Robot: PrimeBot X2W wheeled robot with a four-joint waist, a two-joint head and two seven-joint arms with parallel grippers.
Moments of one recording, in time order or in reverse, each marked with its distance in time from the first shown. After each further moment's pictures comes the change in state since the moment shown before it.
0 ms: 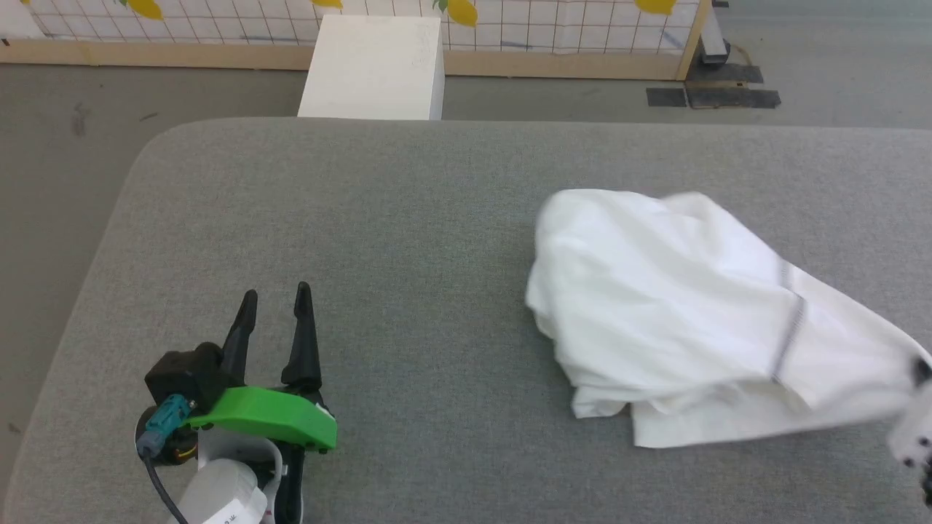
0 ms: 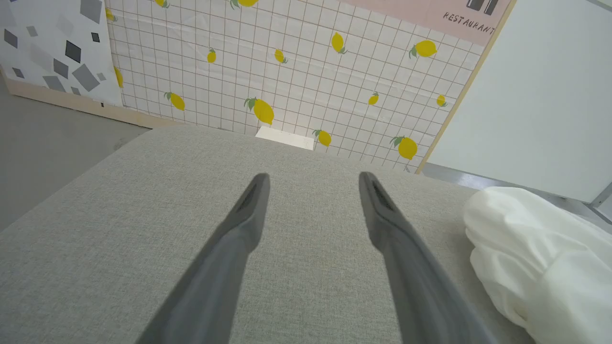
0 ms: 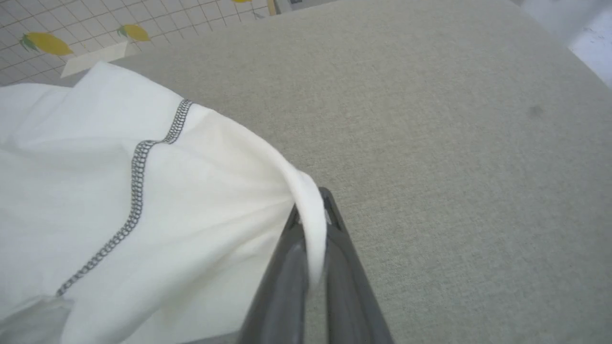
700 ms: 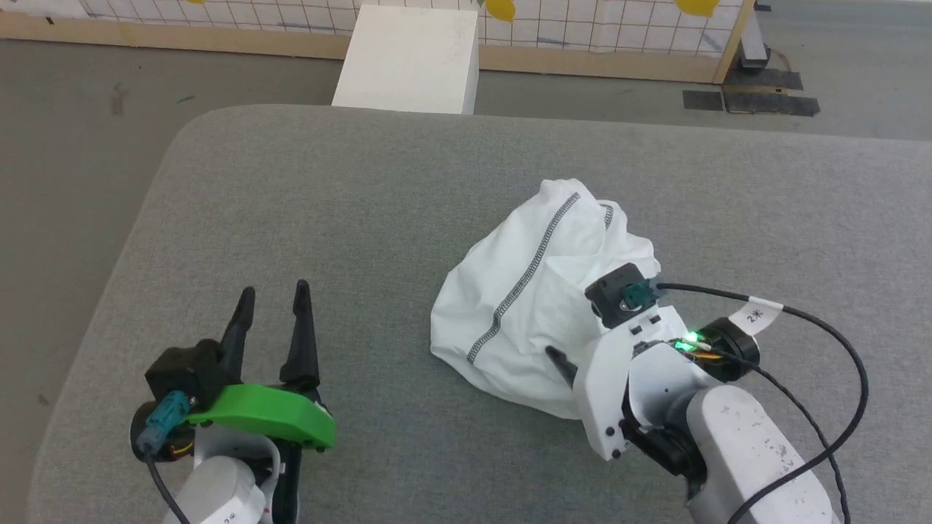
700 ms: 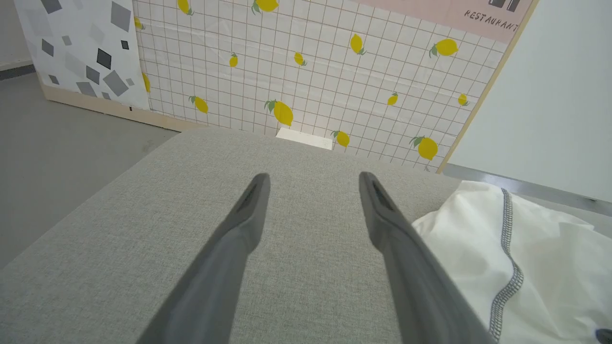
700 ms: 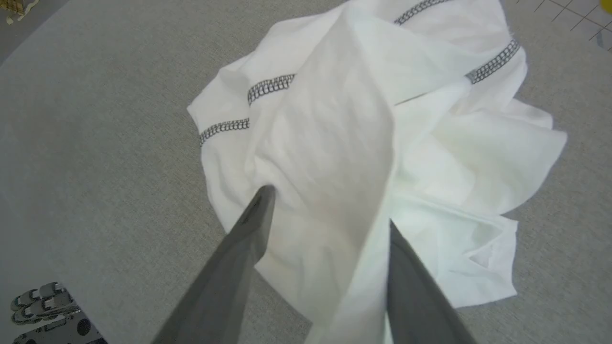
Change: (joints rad) left arm -0.009 0.032 -0.034 -0.008 -0.005 0.030 0.000; right arm -0.201 -0.004 0.847 0.156 0.069 0.000 0.111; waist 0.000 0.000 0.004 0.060
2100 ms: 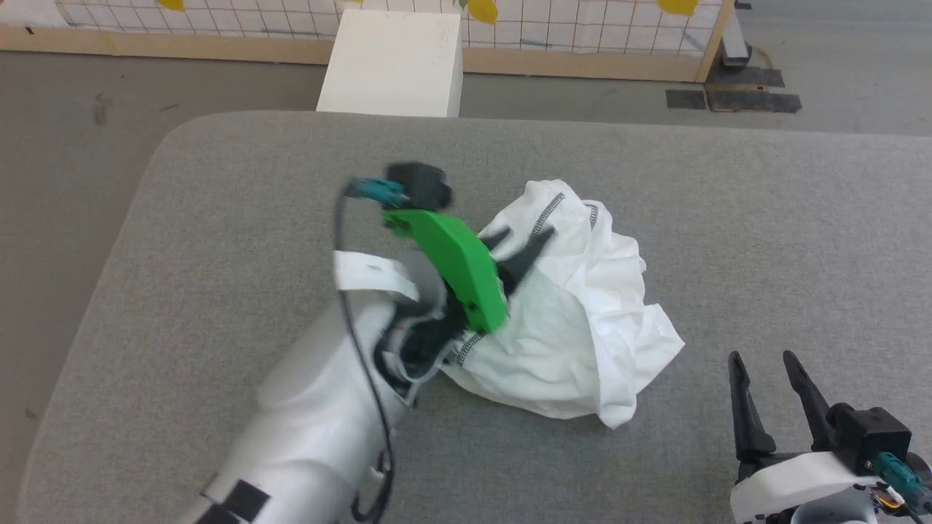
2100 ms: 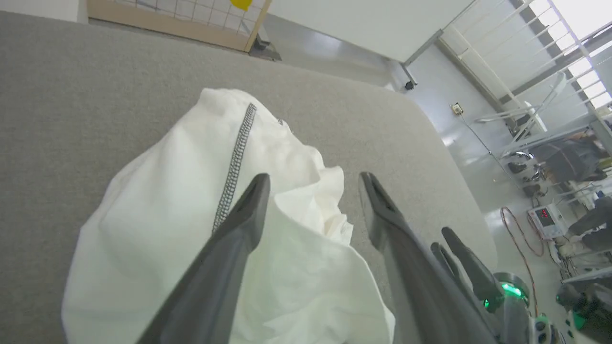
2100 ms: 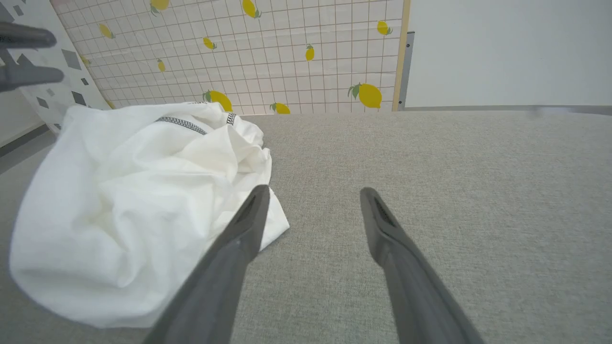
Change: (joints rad) left arm -0.538 -0.175 -0.358 0.343 -0.483 -0.167 0.581; right arm 0.360 0.006 -0.427 -0.017 -0.071 0.000 -0.886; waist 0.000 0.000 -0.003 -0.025
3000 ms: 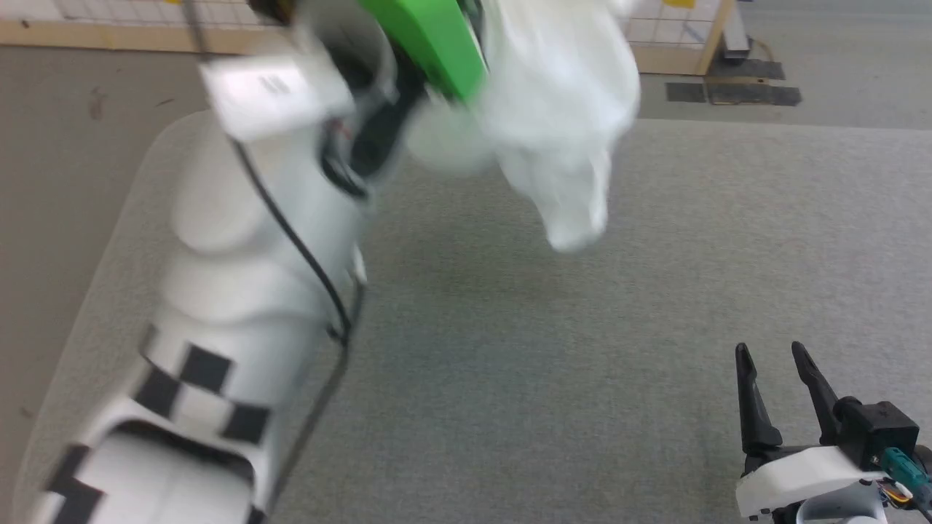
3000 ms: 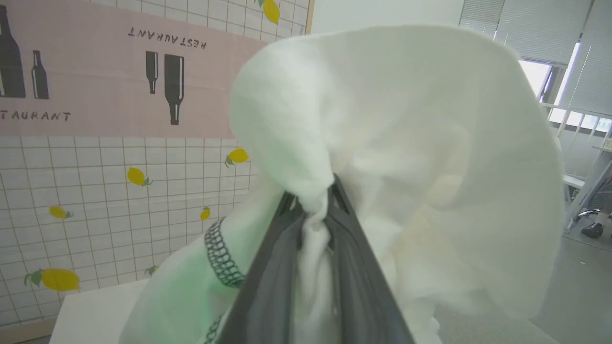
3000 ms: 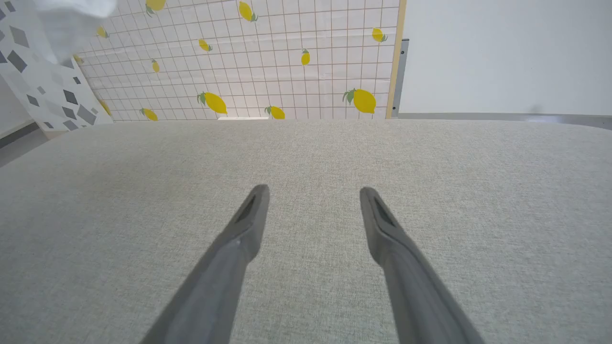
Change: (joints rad) left arm -0.386 0.017 0.205 -0.092 0.288 -0.102 -0.195; right arm 0.001 0.000 -0.010 -0.040 -0.021 0.000 0.015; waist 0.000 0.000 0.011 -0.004
